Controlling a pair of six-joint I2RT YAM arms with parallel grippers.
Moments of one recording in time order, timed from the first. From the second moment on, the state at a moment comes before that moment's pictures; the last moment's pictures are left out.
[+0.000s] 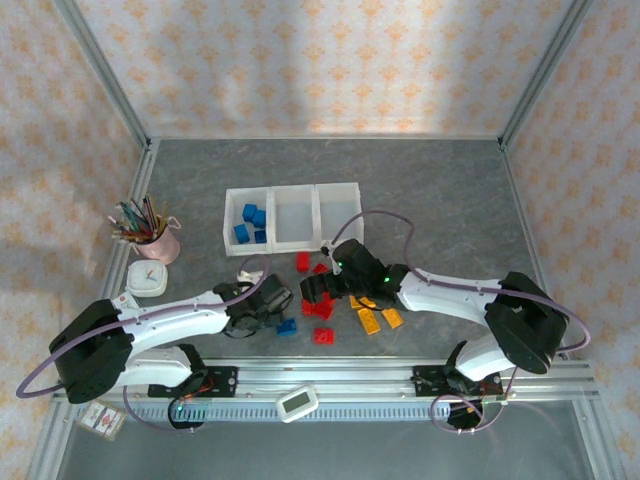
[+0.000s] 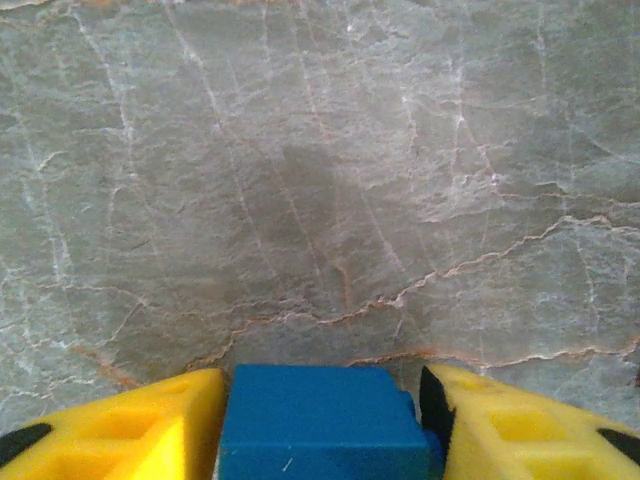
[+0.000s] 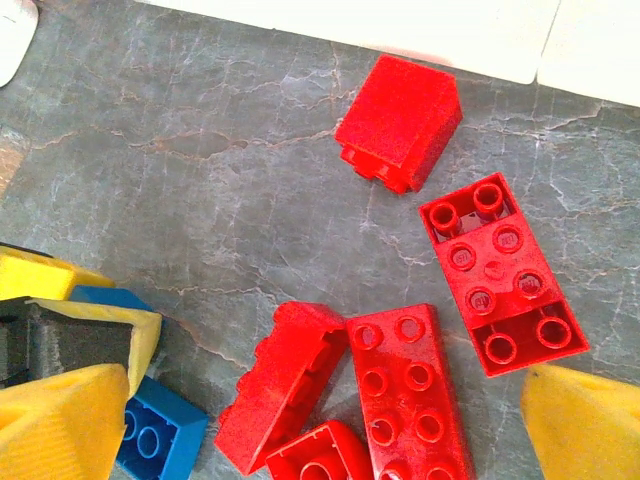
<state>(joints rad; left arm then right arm) -0.87 1.23 0.54 -0.62 -0.24 -1.08 0.92 1.44 0.74 -0.08 -0.11 0.52</state>
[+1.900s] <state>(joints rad) -0.29 1.75 1.27 -0.45 -0.44 -0.67 0.78 1.51 0.98 -0.10 -0.10 0.51</state>
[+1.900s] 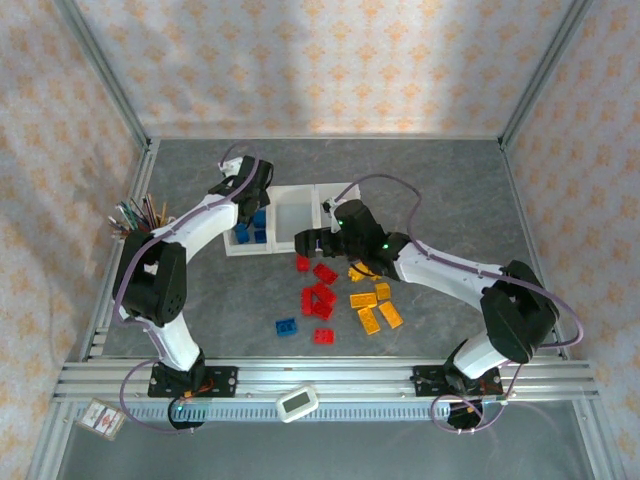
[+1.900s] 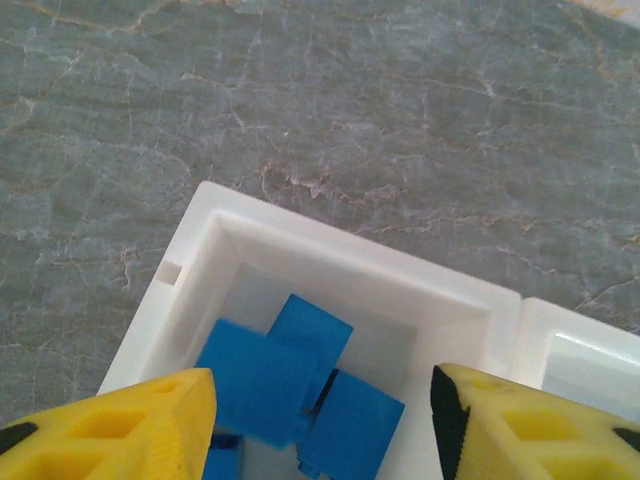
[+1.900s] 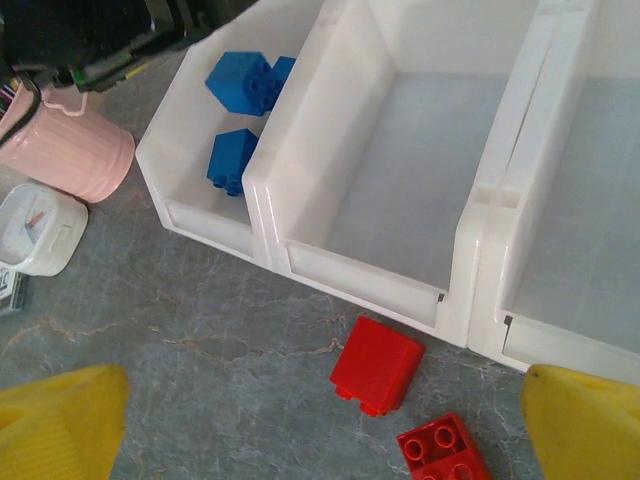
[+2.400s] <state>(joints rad) -0.41 1.40 1.11 -0.54 -0.42 -0.69 0.78 1.43 0.95 -0.17 -0.12 0.49</state>
